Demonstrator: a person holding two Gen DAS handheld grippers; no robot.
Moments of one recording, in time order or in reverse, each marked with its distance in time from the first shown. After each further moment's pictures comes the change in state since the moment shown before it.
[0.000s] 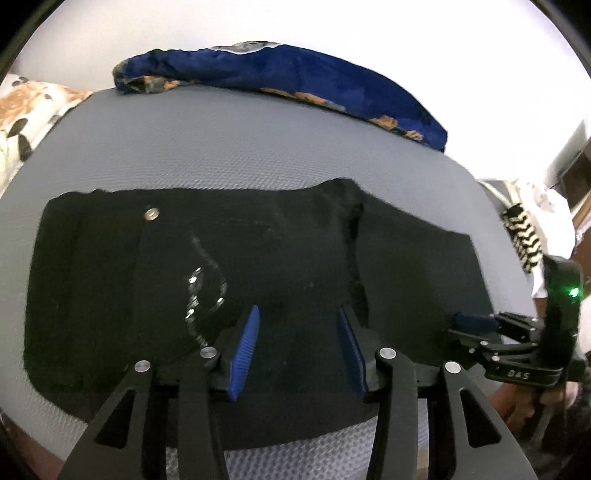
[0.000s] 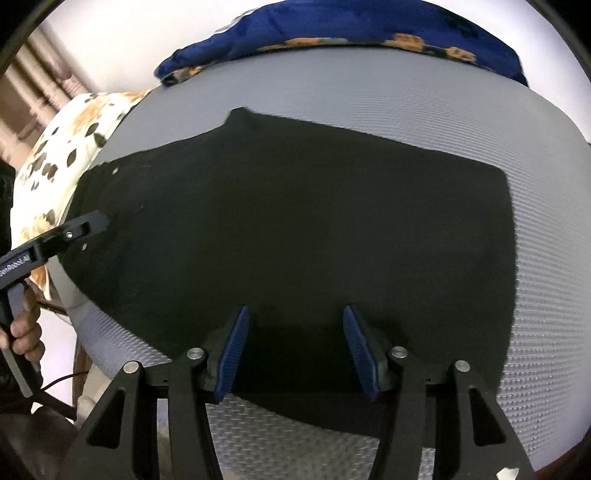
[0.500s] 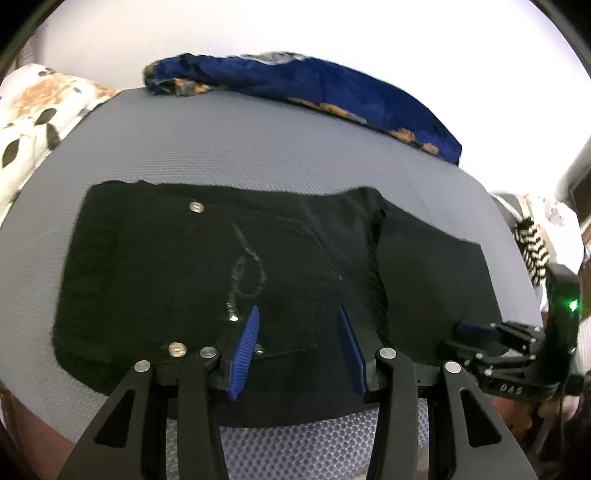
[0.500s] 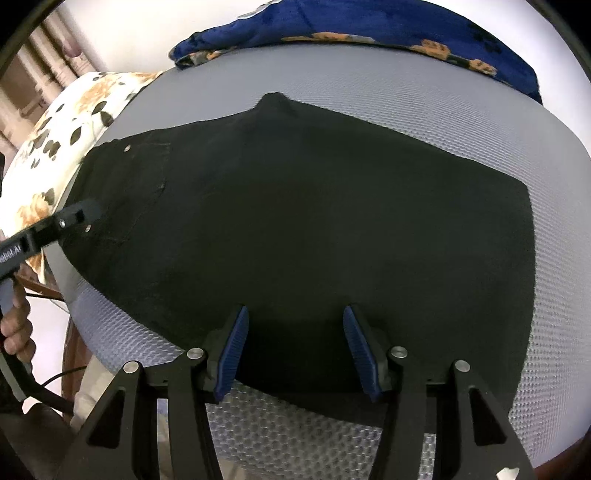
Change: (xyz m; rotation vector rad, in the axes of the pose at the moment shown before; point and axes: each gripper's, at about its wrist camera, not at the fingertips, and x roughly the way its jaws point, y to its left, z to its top) left arm -0.026 0.019 -0.009 -0.058 -0.049 0.044; right arm 0.002 0.030 0.002 -0.058 0.027 -0.022
